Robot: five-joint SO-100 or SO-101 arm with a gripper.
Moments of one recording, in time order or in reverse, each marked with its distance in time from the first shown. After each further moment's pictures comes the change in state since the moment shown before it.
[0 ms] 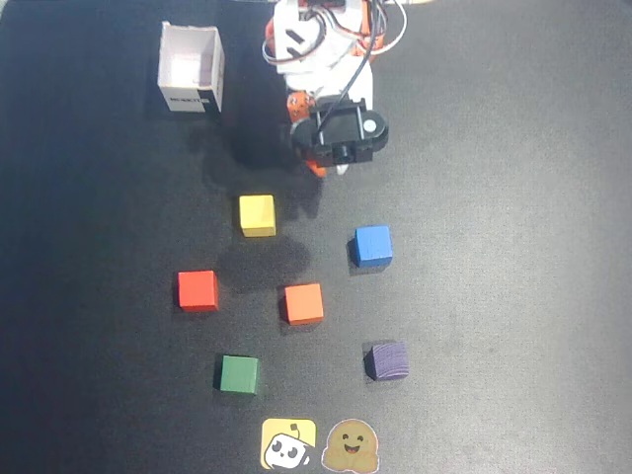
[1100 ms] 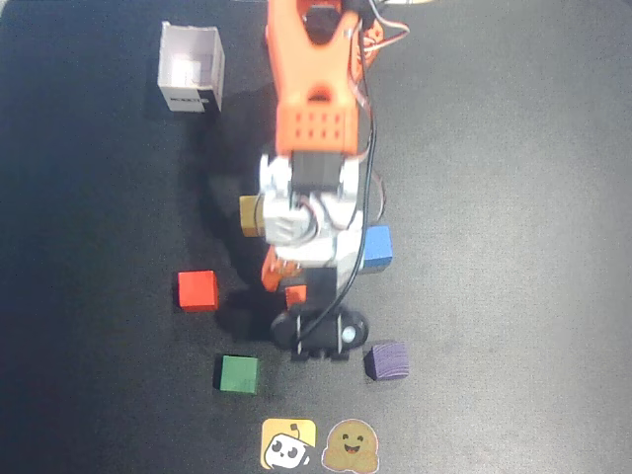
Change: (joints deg) arm 1.8 -86.0 -58.4 -7.6 3.8
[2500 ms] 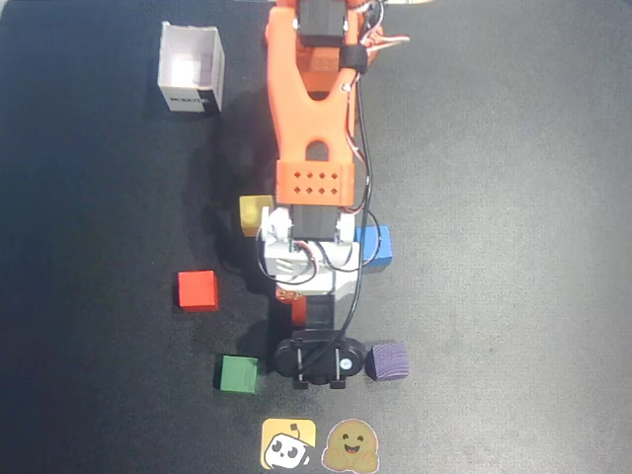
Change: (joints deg) arm 0.3 -12.0 -2.1 -3.7 -1.0
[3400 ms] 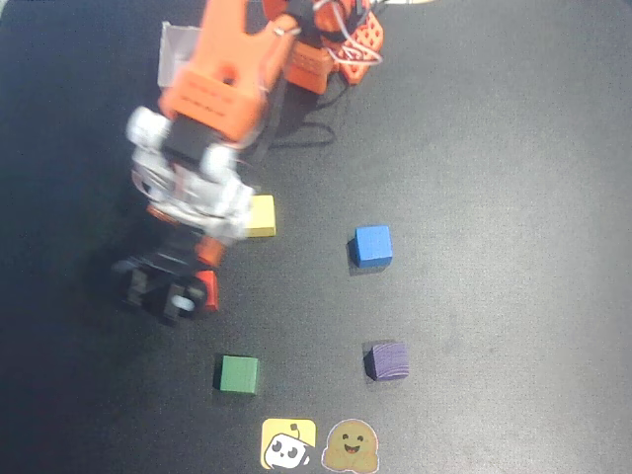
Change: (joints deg) arm 25.6 13.1 -4.6 19.7 -4.2
